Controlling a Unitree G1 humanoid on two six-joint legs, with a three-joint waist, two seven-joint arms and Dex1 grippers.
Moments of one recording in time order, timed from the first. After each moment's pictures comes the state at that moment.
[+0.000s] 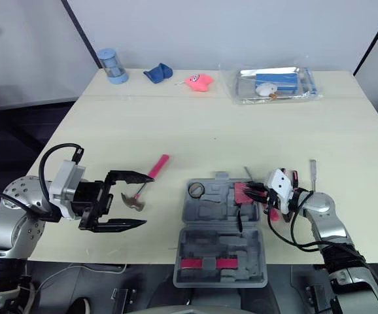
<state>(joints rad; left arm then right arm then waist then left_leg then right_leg) -0.12 0.83 0.17 -0.19 -0.67 0.15 -1.50 -0.32 -0.46 0.10 0.43 0.17 -0.16 1.04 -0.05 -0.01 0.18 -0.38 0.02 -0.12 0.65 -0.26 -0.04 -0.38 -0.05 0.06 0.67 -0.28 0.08</state>
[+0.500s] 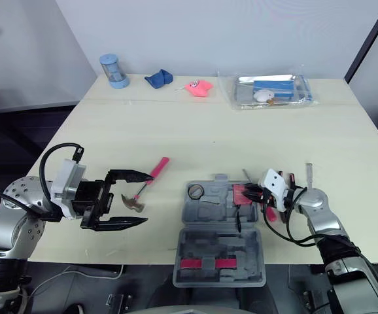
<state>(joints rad) -0.10 0.83 0.18 -0.20 -0.67 0.16 -1.45 -0.34 -0.47 0.17 0.42 0.11 -0.10 1.00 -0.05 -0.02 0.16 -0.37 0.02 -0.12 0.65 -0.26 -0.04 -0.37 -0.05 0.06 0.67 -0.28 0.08</state>
